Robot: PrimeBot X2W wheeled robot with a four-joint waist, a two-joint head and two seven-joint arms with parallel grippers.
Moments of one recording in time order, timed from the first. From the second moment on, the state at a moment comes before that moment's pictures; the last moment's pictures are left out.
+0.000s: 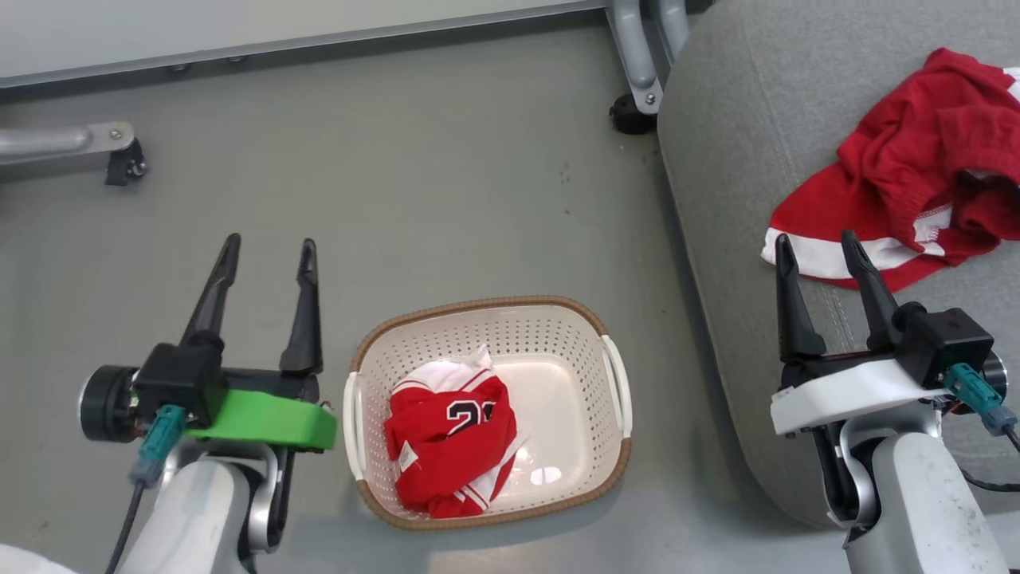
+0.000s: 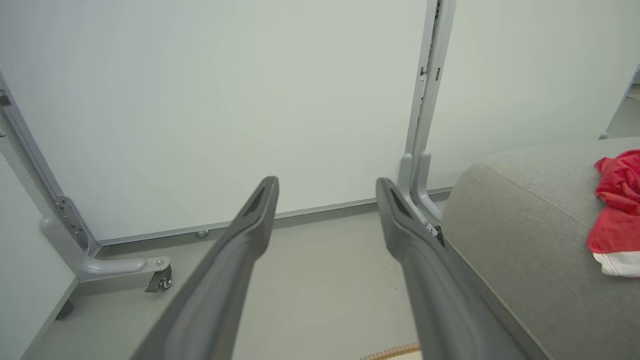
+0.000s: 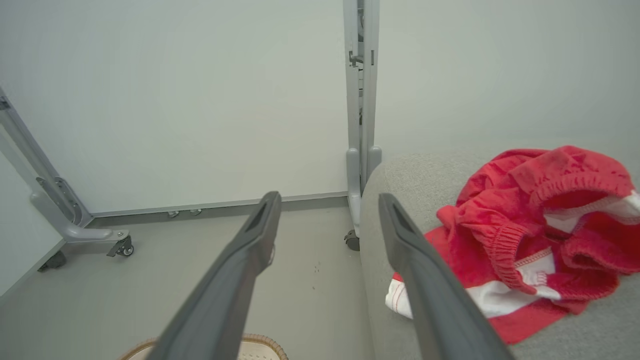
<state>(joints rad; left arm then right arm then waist) -0.28 0.26 -0.34 0.12 -0.35 0.12 -0.26 -0.20 -0.05 -0.02 0.12 0.13 0.13 -0.20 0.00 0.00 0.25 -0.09</state>
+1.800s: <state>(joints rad) 0.00 0.15 -0.14 0.21 -0.21 0.01 -0.26 0.04 -0.05 0.00 -0.04 0.13 0.13 -0.06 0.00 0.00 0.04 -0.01</state>
